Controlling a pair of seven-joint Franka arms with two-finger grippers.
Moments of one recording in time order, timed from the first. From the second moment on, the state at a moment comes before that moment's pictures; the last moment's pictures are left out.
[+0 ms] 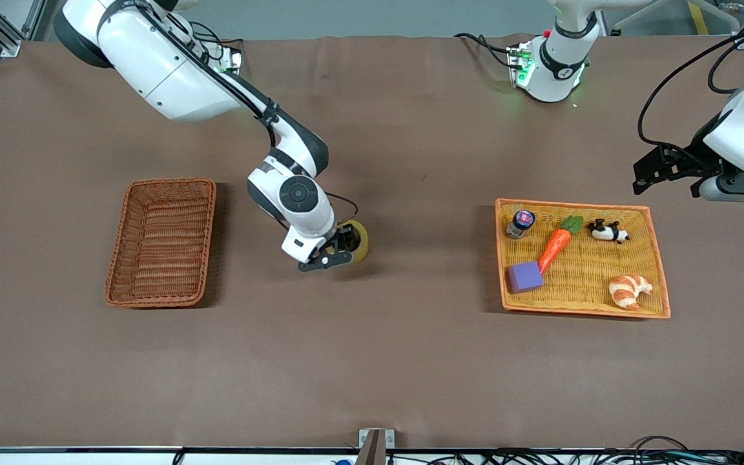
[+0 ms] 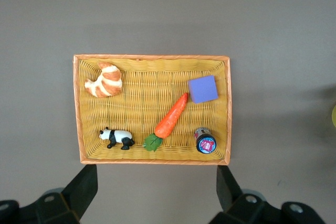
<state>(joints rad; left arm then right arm) -0.02 0.00 -0.10 -1.63 -0.02 1.70 -0.04 0.22 0.77 0.48 -1.69 -0.41 2.36 0.66</state>
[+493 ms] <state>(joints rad) -0.02 0.03 -0.10 -1.63 -0.02 1.71 -0.04 0.22 0.78 0.48 -1.69 -0.44 2.40 0.67</state>
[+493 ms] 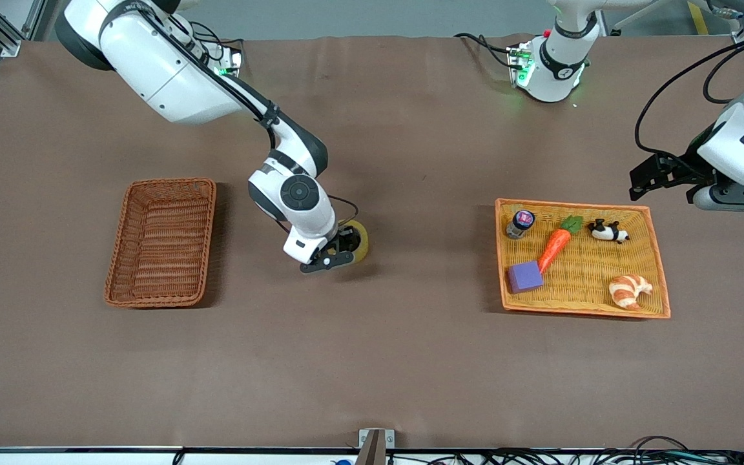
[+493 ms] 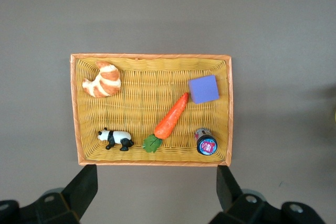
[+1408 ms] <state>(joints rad) -0.01 0.03 -0.10 -1.63 -0.02 1.71 -0.04 0.14 0.68 0.47 -1.63 -0.45 2.22 0.77</state>
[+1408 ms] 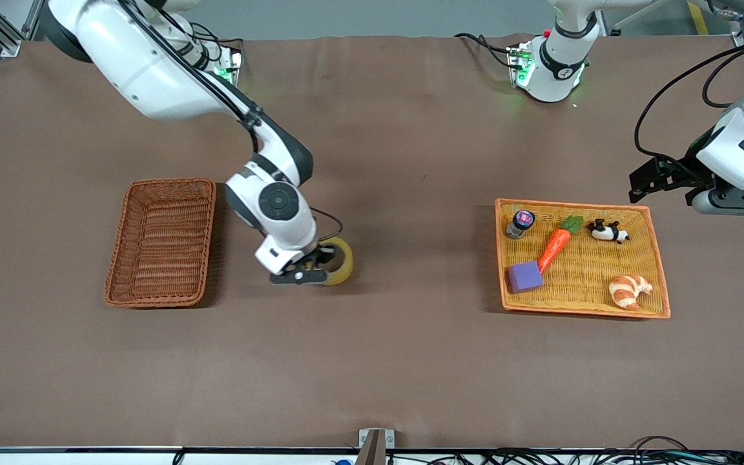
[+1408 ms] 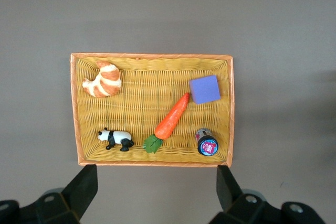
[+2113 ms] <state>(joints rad) 0.00 0.03 -0.10 -1.63 -0.01 1.71 -0.04 0.06 0.30 0.14 -1.73 -0.26 1.98 0.26</state>
